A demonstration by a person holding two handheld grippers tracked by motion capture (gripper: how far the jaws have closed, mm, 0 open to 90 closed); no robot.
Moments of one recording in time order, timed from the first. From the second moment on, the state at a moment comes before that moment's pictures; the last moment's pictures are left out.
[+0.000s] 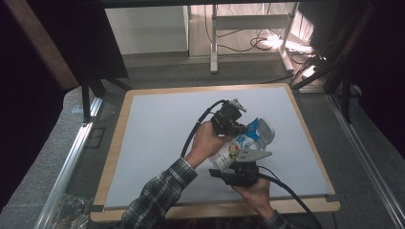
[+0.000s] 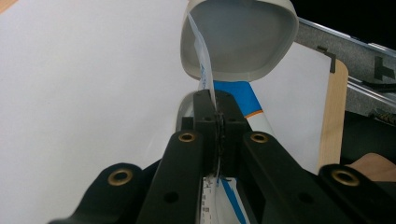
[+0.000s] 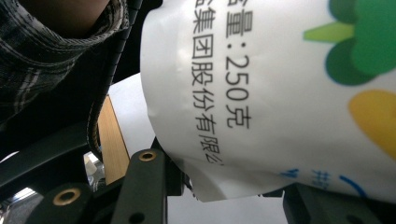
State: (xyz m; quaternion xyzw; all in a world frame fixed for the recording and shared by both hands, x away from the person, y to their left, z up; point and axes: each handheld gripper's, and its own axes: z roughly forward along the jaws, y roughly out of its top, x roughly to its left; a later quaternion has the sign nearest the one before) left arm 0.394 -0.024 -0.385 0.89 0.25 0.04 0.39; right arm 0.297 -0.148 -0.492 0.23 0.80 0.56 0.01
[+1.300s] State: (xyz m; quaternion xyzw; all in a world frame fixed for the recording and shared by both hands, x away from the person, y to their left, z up) left arm 0.395 -0.027 -0.382 0.89 0.24 0.03 0.38; right arm 0.295 -0.147 -0.489 0.23 0.80 0.56 0.01
